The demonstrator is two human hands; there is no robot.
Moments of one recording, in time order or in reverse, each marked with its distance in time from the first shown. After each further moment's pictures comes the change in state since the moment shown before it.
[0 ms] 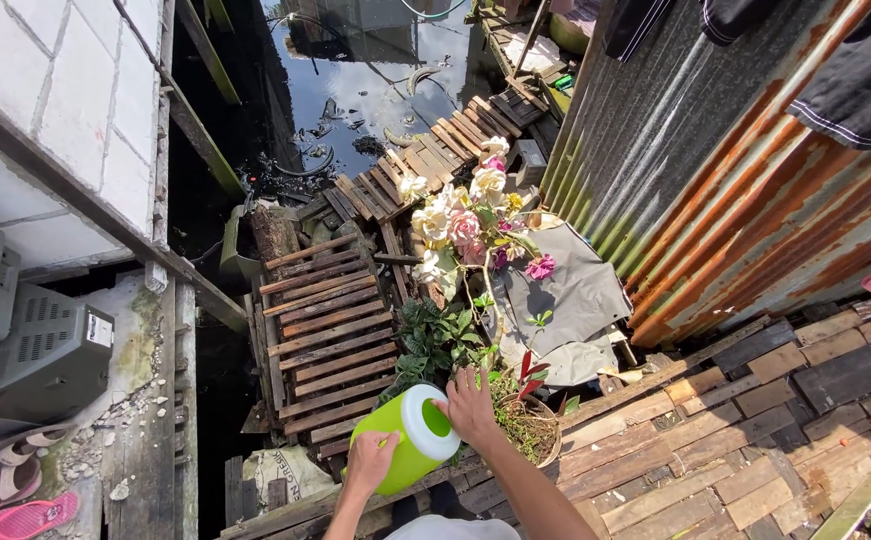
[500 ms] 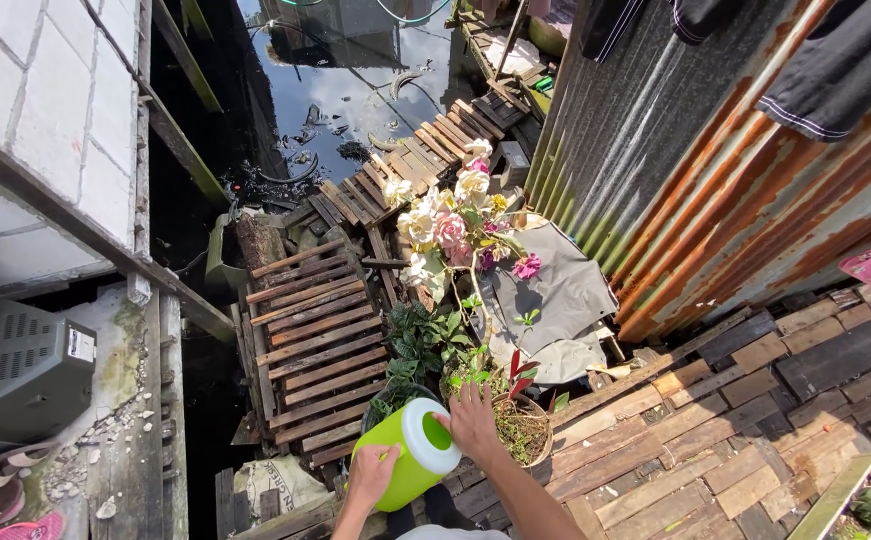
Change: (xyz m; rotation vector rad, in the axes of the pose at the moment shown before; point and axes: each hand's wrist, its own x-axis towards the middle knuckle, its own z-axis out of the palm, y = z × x) left_hand -0.008 -0.009 0.020 -0.007 -0.063 -0.042; right_hand -0.029 0.004 0.002 0.026 -0.113 0.079
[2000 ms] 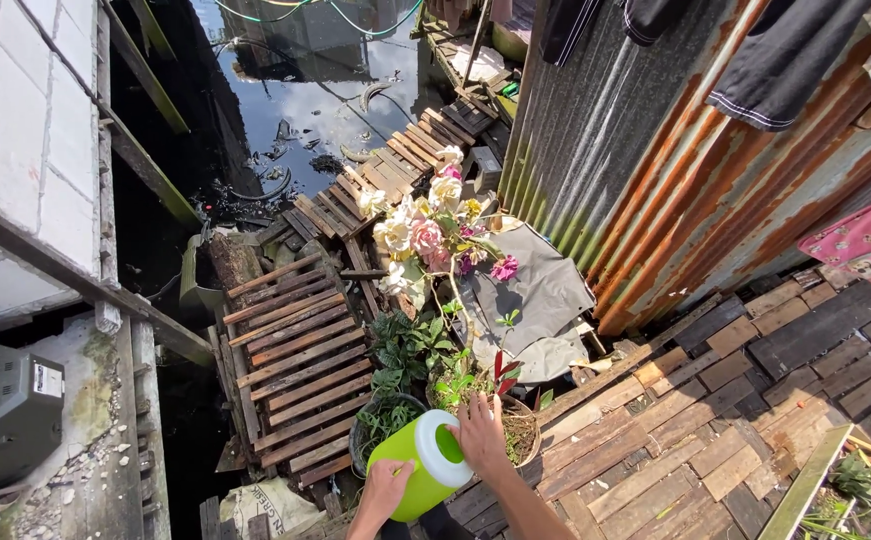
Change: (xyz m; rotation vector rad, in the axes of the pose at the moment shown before) left_hand 0.003 0.001 0.039 -0.017 -0.177 0.050; right_hand -0.014 0.024 0.049 0.028 0.159 0.118
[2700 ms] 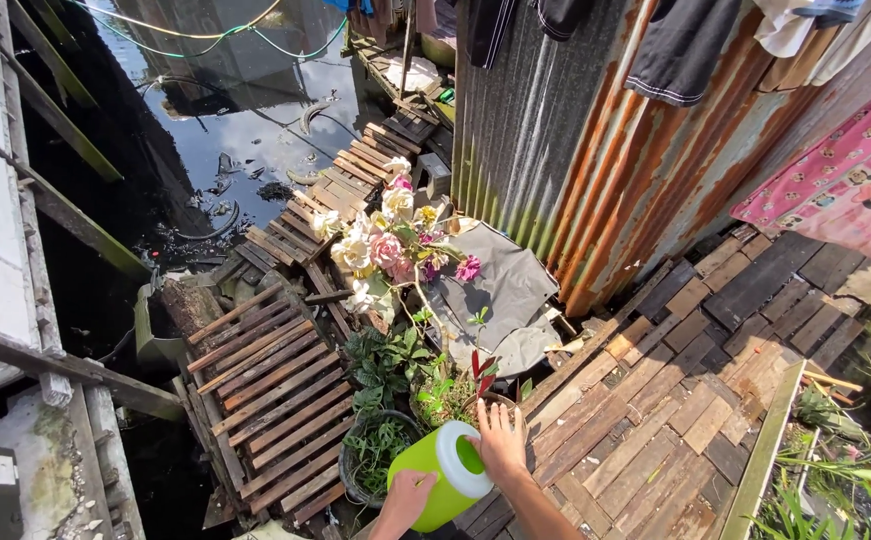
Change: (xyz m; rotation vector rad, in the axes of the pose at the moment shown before) left_hand 0.012 0.037 0.021 0.004 -0.340 -0.045; right_hand -0.035 0.032 0.002 0.067 -0.192 0.242
